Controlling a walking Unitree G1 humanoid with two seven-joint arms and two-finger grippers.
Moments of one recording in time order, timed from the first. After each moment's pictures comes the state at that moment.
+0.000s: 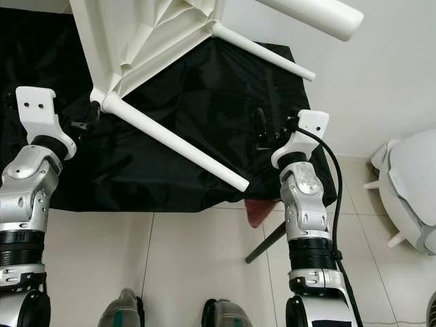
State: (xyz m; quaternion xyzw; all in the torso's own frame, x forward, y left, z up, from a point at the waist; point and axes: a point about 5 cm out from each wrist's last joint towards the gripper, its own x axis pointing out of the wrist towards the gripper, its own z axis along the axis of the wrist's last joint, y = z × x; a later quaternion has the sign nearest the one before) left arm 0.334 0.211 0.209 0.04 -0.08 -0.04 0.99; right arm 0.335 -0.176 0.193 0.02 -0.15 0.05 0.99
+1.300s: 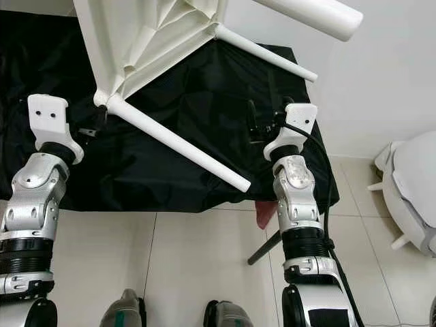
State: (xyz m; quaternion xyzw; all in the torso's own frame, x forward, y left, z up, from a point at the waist) left arm 0.328 0.205 0.204 0.07 -0.11 -0.04 0.99; right arm 0.346 -0.169 0.199 -0.02 -0.19 0.05 0.98
